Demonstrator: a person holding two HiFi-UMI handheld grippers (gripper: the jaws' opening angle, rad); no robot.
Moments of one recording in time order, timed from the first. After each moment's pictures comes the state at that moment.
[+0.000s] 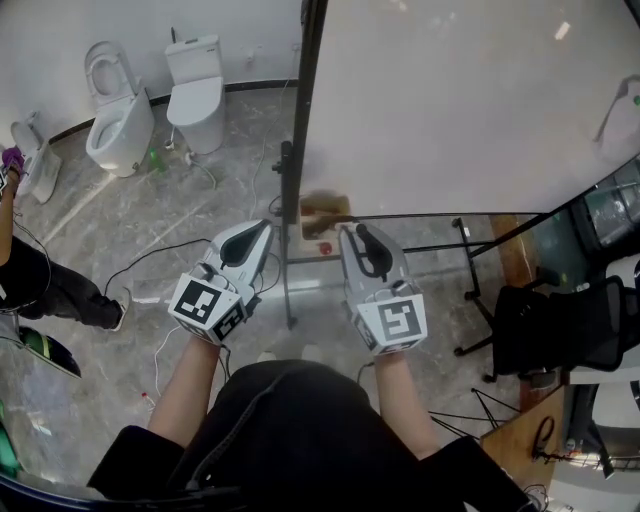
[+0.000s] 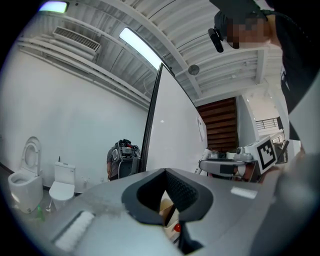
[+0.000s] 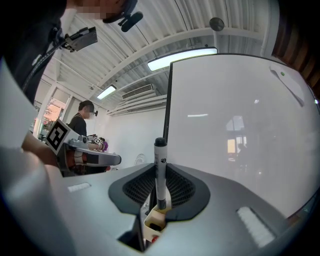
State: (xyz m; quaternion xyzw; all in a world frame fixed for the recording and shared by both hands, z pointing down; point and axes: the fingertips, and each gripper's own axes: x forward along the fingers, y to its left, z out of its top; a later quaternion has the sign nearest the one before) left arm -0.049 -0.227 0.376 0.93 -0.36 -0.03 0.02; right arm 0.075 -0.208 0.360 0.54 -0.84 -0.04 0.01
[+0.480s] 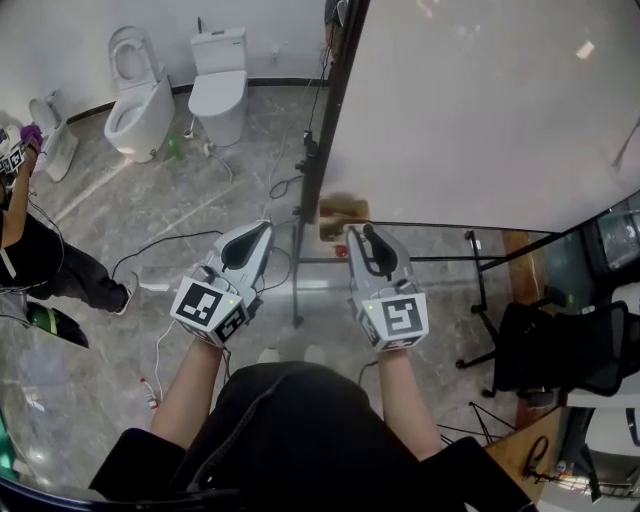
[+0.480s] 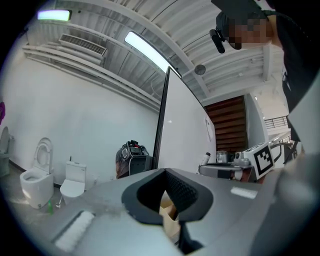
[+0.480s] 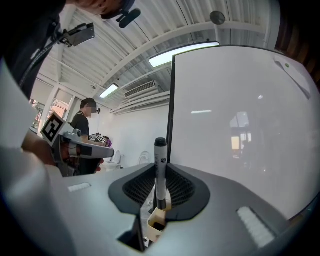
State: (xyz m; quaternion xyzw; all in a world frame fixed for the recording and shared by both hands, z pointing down) left arm -0.081 -0.225 0.385 0.91 -0.40 -0.03 0.03; right arm 0.059 -0.224 0.379 0.52 -0.85 -0.04 0.01
